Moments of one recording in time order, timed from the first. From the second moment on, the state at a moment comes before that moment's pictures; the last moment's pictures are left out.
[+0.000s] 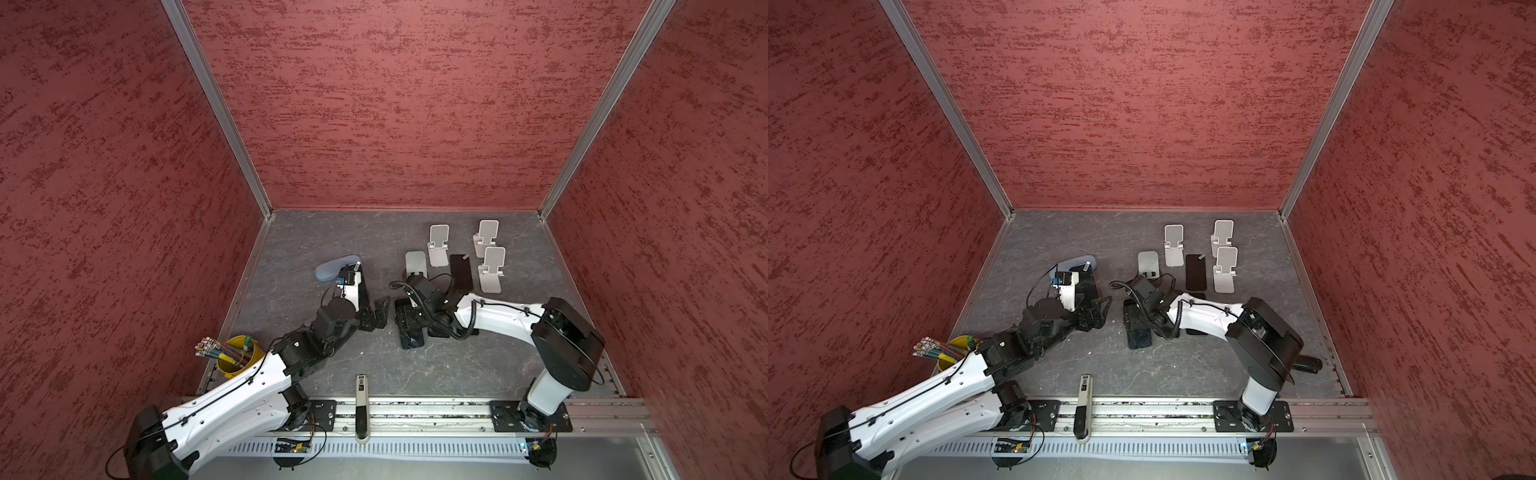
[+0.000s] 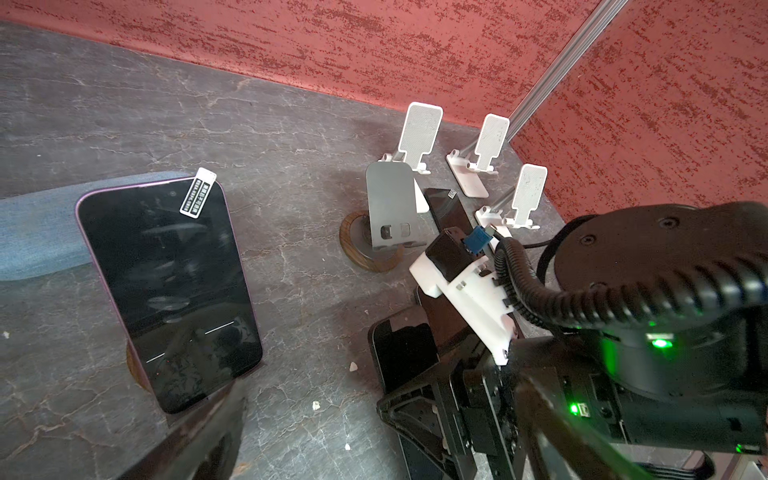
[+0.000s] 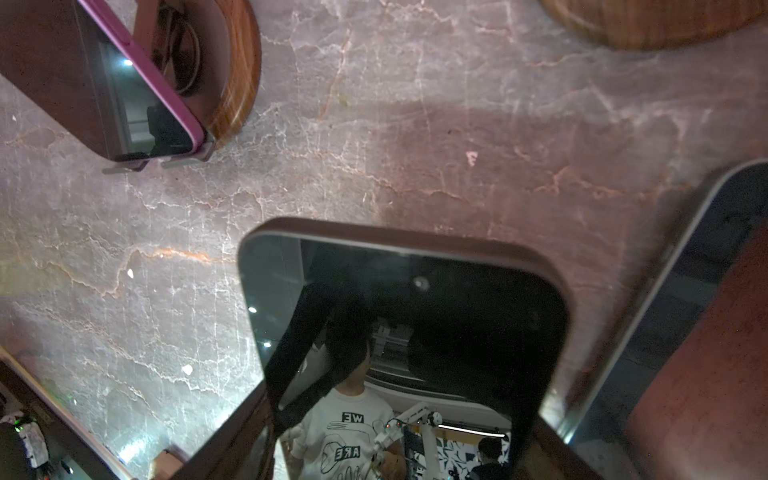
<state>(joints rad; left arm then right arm) -0.84 0.80 0.54 -0.17 -0.29 -0.57 0.87 1.71 1.02 -0.35 -0.08 0.68</state>
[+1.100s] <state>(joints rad) -0.84 0.68 0.49 -0.21 -0.30 -0.55 0.93 1.86 1.15 -0.50 0.11 0.77</state>
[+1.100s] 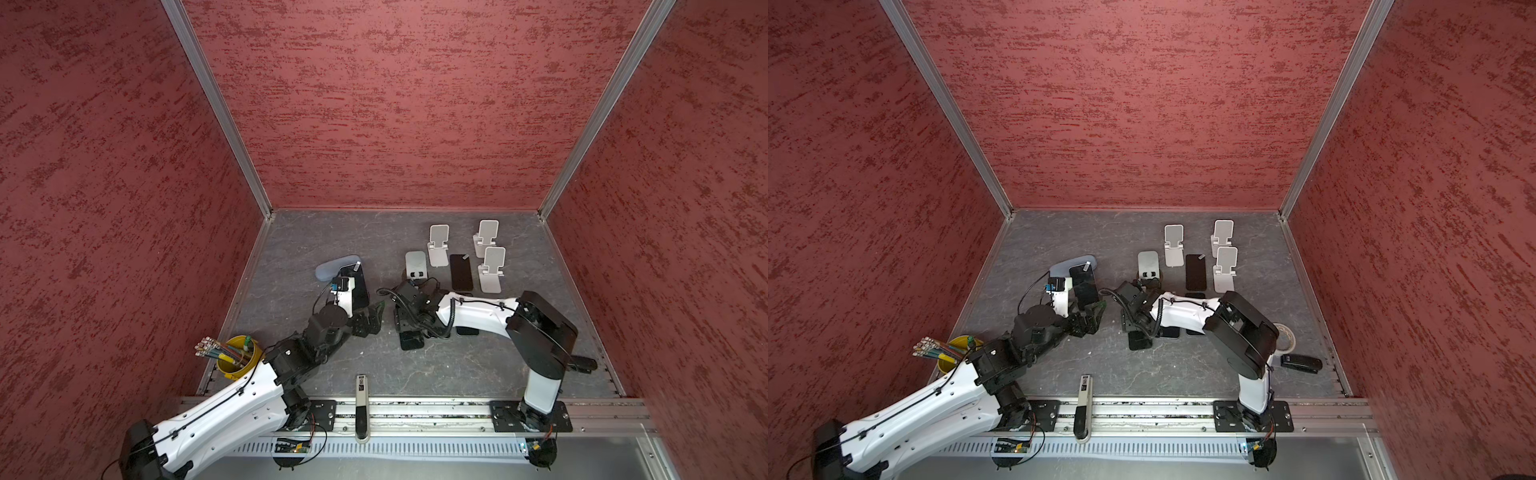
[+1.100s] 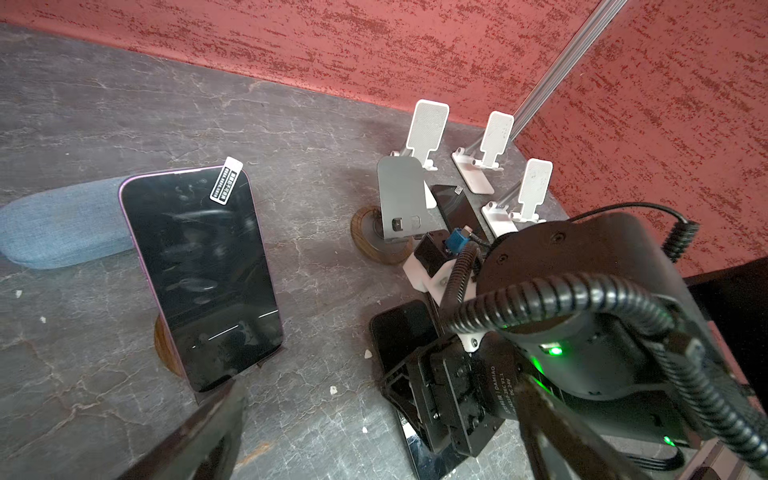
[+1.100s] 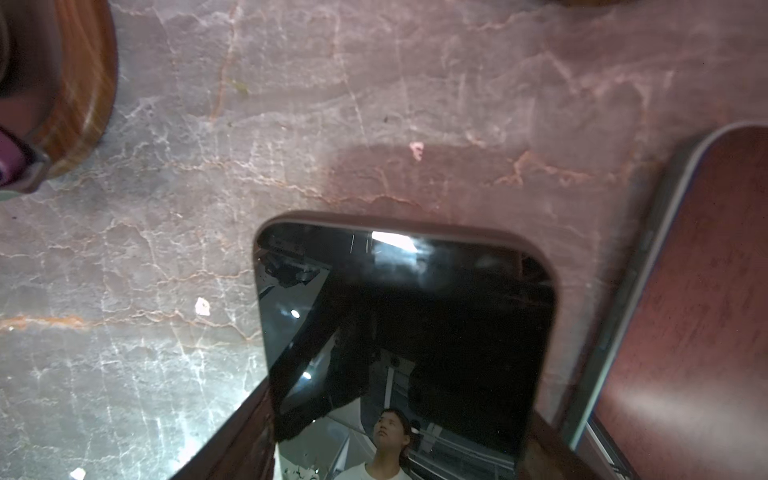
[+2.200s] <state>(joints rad) -0.84 0.54 0.44 -0.27 -0.30 -0.55 0.93 1.93 1.25 -0.59 0.17 0.84</state>
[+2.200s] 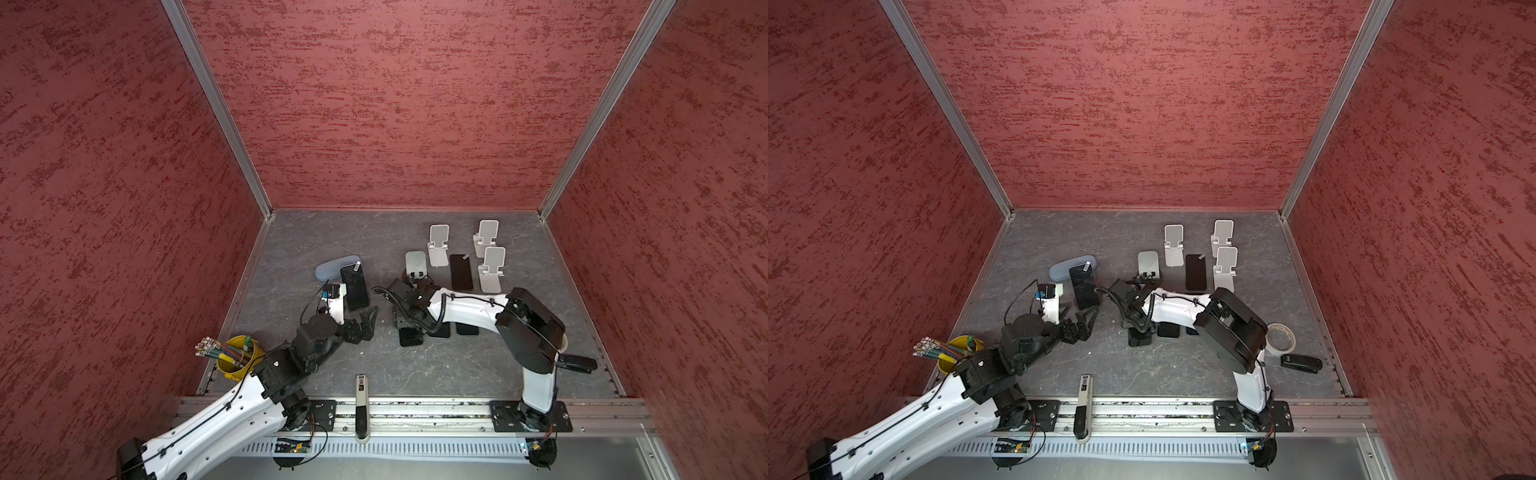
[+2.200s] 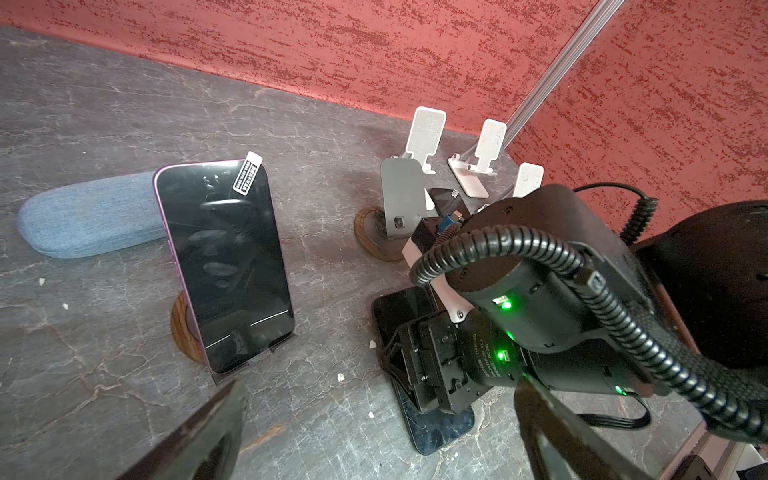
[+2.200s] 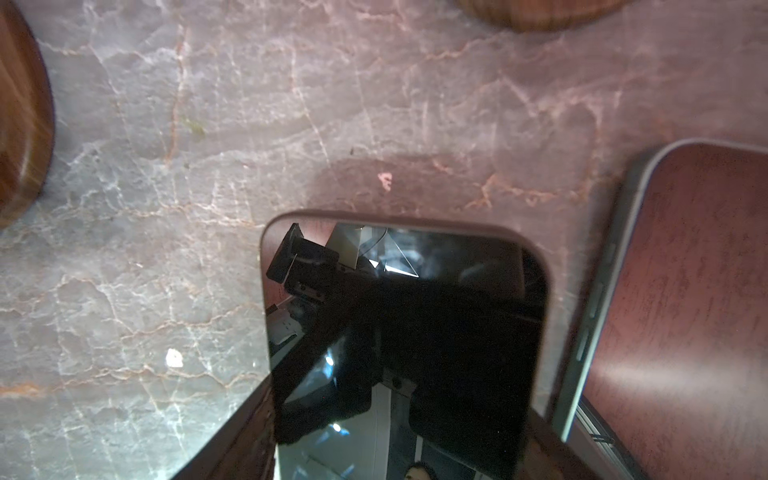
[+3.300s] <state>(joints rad) -0.84 0.39 0.39 -0.33 -0.31 -0.59 0.90 1.93 1.24 -0.47 0.17 0.90</state>
